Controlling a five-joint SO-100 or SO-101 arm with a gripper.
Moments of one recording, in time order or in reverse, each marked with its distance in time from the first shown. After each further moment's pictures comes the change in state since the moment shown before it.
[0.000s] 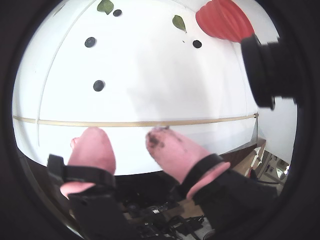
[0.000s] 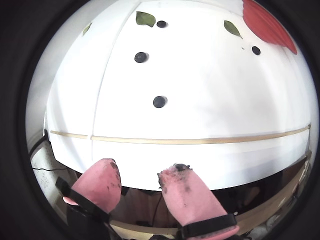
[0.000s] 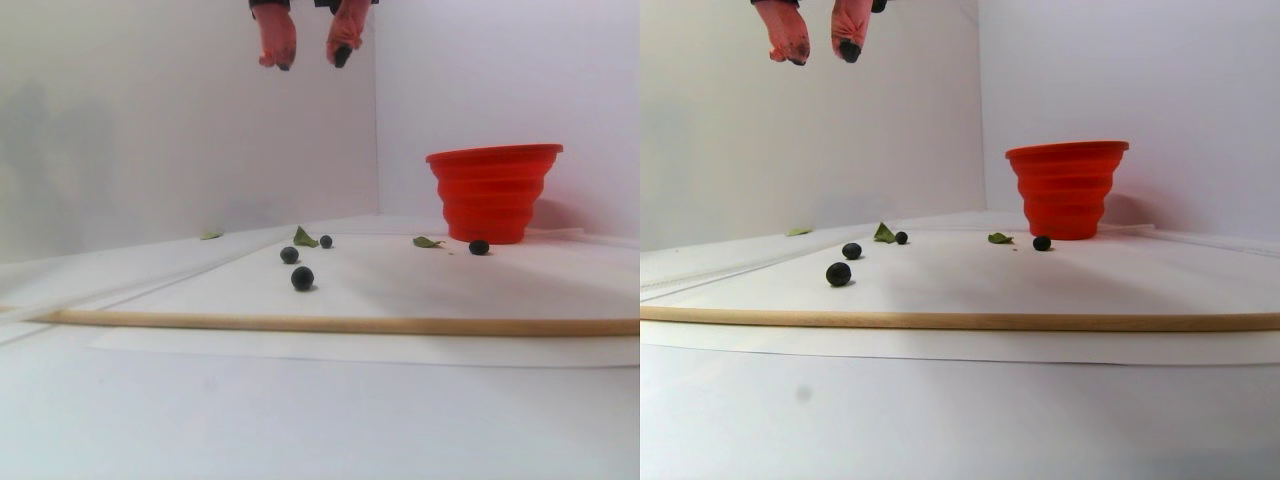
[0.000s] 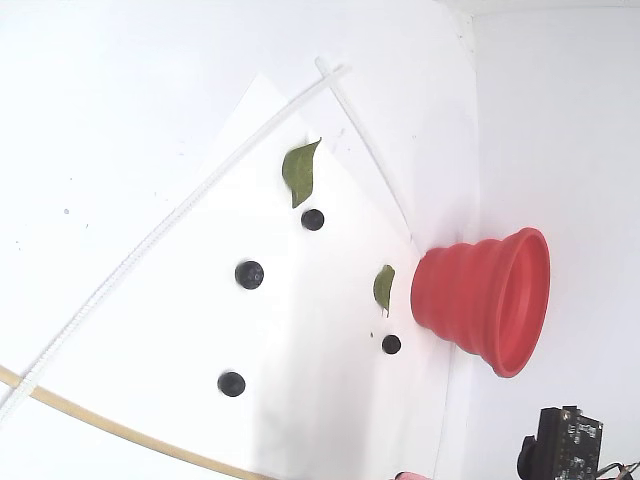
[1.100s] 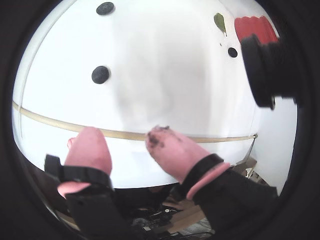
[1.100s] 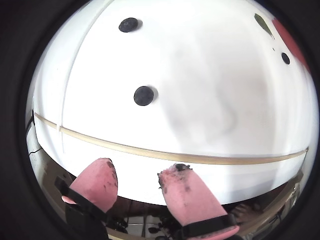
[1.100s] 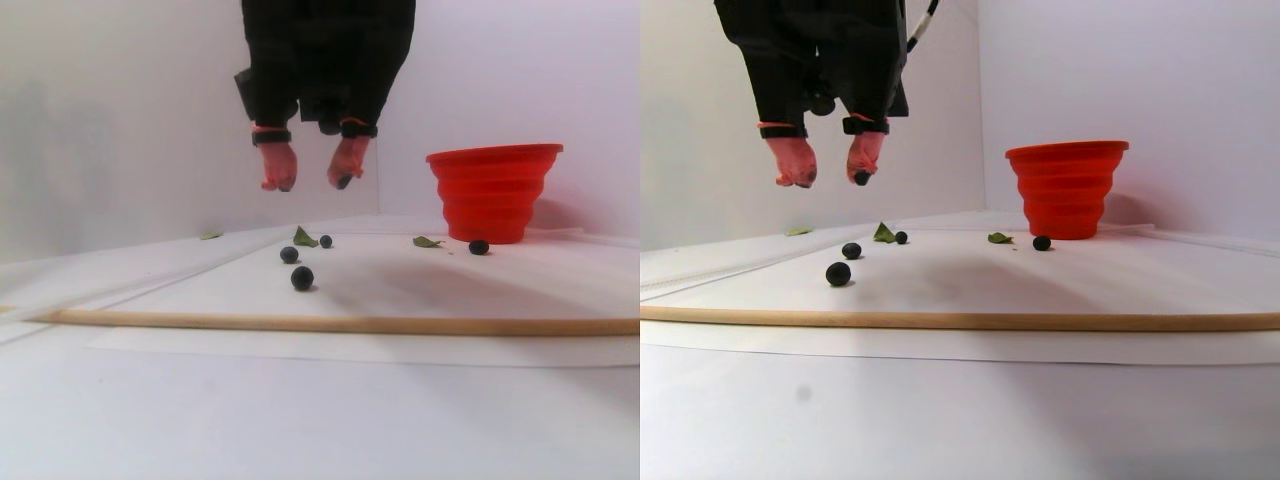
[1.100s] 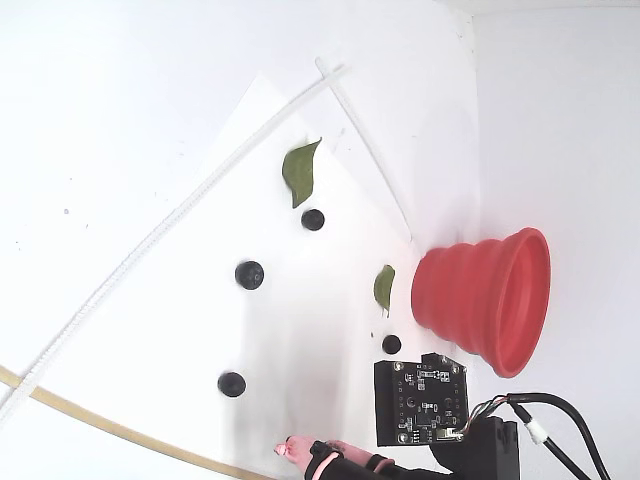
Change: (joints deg) arm 0.2 -28.0 3.2 -22.1 -10.7
